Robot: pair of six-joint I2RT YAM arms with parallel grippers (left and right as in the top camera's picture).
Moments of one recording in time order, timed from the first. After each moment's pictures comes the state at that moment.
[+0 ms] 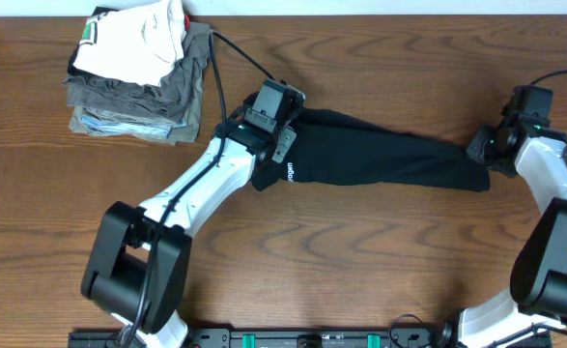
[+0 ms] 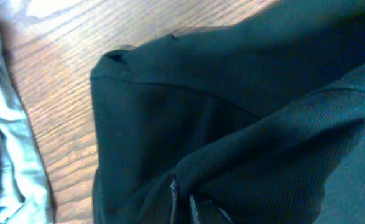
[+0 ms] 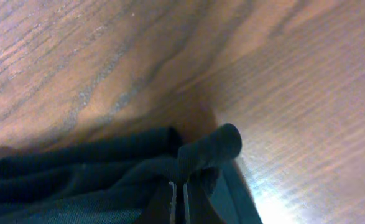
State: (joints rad) left arm -0.49 1.81 1.24 -0.43 -0.18 0.11; right arm -0.26 1.78 1.12 -0.51 0.01 0.31
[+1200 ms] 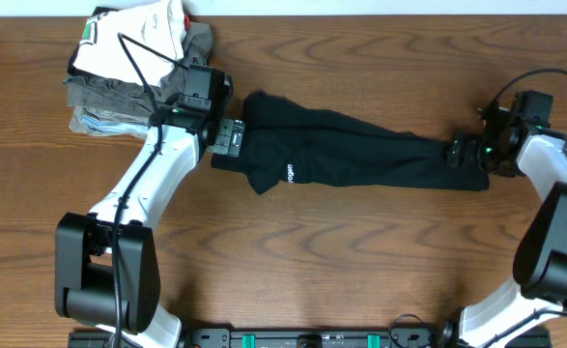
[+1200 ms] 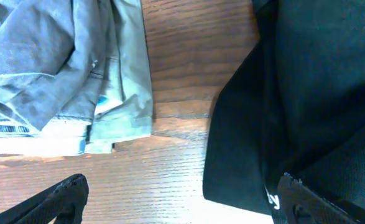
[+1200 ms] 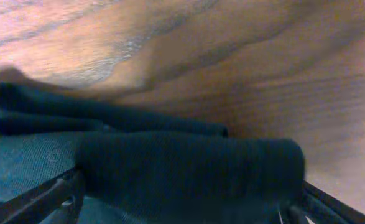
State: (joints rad) left arm -0.22 1.74 1.24 -0.62 -0.17 0.03; right arm -0.31 1.87 1.13 -0.52 -0.20 -0.06
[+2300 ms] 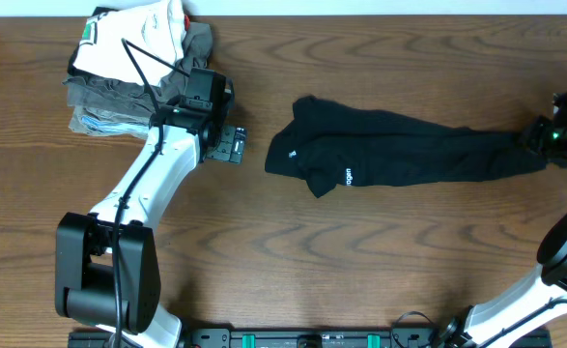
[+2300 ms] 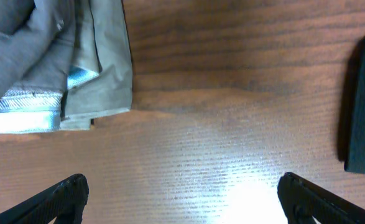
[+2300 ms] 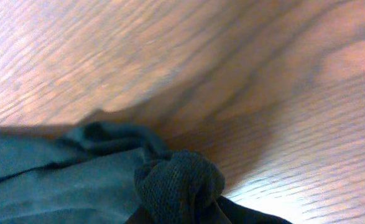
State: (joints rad) left arm -0.22 1.74 1.24 -0.71 -0.13 0.01; right arm -0.54 1.97 1.42 -0.68 -0.34 -0.03
